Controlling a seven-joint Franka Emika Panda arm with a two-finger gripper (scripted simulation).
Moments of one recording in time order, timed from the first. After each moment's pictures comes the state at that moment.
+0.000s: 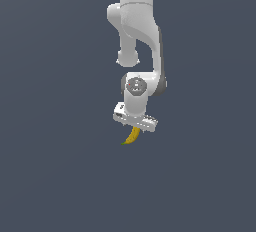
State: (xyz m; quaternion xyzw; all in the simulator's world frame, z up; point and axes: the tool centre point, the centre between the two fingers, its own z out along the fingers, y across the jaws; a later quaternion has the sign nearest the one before) arm -0.011 0.029 0.025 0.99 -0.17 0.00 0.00
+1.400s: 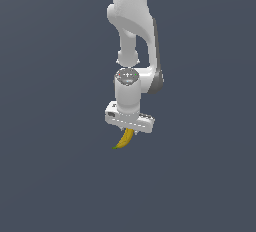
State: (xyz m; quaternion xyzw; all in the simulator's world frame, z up) arm 0.031 0.004 0.071 0.99 -0.15 0.07 -0.02
